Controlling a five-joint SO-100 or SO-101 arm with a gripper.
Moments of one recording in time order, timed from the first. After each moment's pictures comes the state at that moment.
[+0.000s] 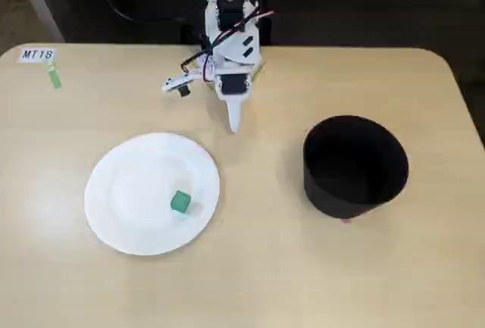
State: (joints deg) arm -1.3 184.4 175.7 62.3 -1.0
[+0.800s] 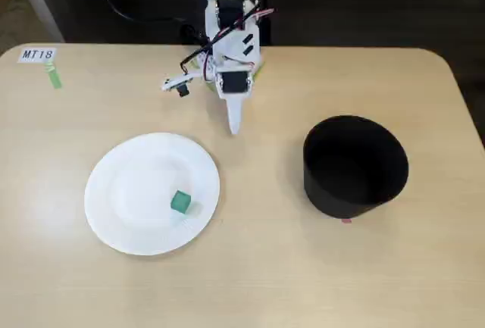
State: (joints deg) arm -2.9 183.5 165.4 61.0 -3.5
